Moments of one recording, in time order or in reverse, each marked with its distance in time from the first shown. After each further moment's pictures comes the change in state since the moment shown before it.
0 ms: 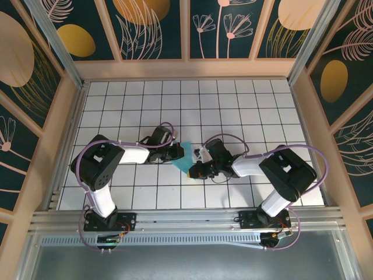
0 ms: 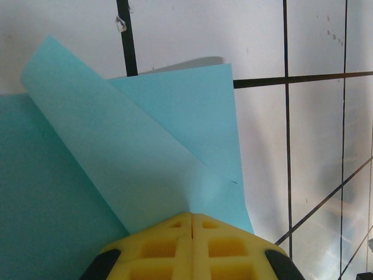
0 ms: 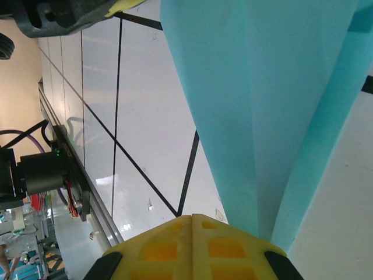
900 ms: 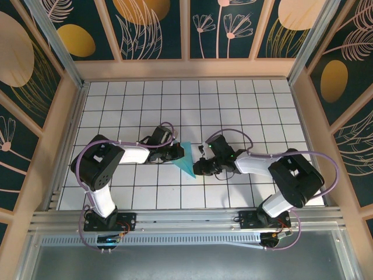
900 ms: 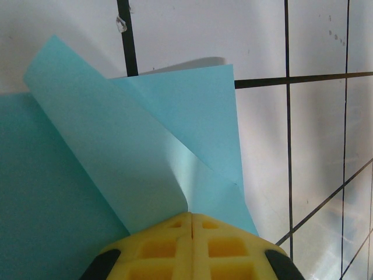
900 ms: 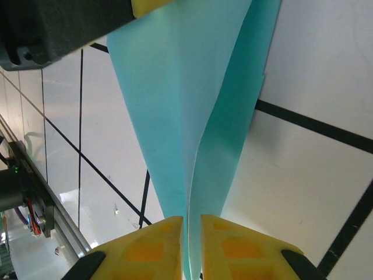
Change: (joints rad) left arm -0.002 0.000 0.005 -0.009 -0.004 0.000; right arm -0.035 -0.076 0.068 -0.254 0.126 -0.107
